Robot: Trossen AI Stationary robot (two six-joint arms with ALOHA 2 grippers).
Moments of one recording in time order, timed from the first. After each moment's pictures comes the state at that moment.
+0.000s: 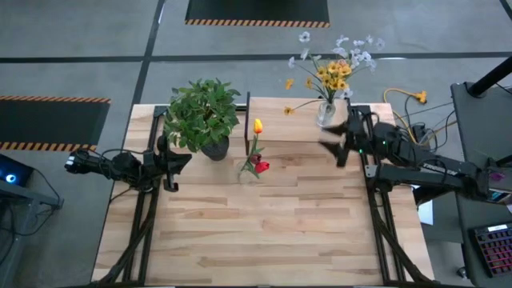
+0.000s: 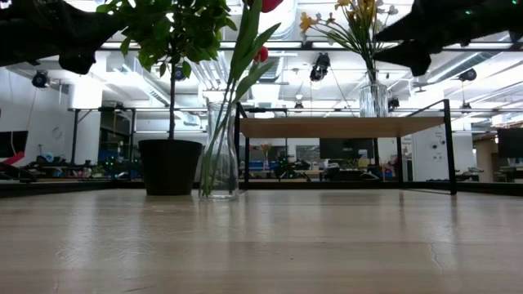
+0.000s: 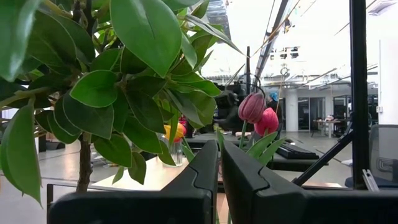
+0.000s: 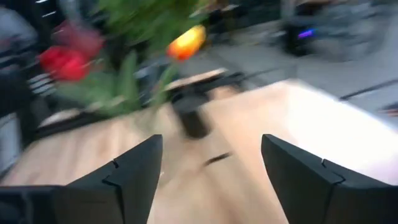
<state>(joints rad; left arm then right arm) -0.23 0.08 0.01 0.44 -0.42 0.18 -0.36 0.54 0.47 -0.07 -0.03 0.20</state>
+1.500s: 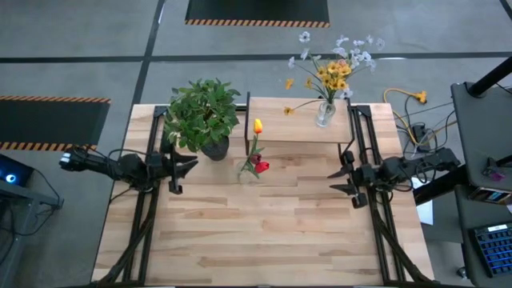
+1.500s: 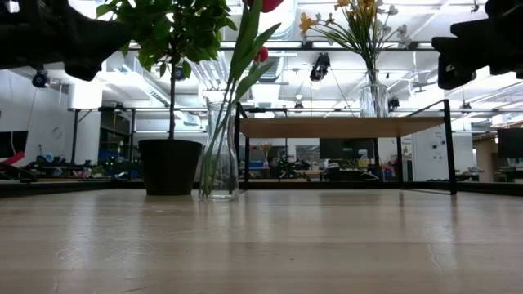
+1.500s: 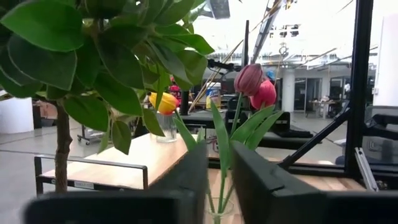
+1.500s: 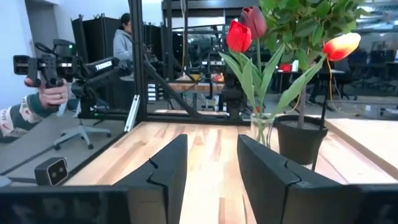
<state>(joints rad) -0.23 0.20 0.02 0.44 -0.43 0.11 0.29 0.01 0.01 0.11 0.13 0.02</state>
